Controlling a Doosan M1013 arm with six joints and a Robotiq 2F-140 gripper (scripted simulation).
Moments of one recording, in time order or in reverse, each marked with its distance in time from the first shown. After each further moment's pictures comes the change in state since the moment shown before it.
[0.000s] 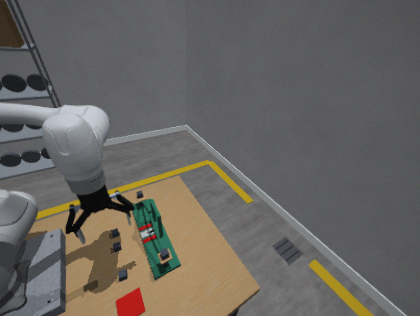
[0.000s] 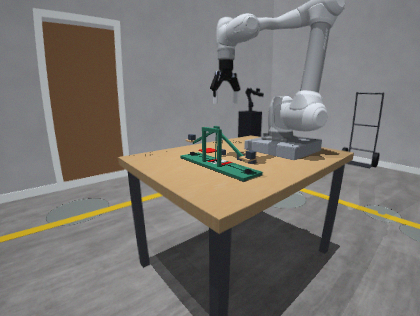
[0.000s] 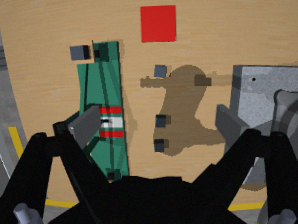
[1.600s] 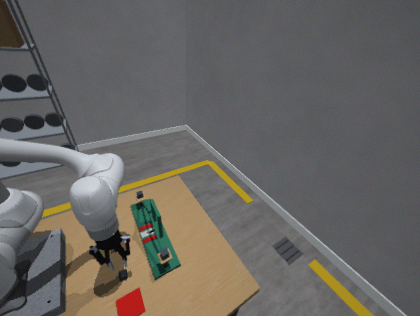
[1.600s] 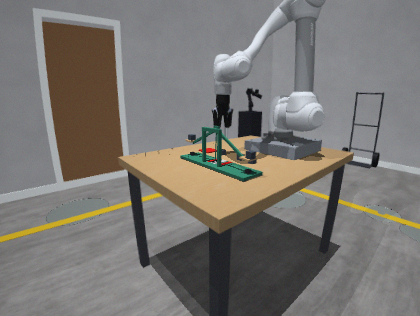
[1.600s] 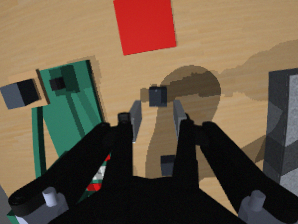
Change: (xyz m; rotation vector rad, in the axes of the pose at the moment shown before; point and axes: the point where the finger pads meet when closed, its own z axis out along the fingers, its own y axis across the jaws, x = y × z) arm 0.027 0.003 0.179 0.000 0.000 0.134
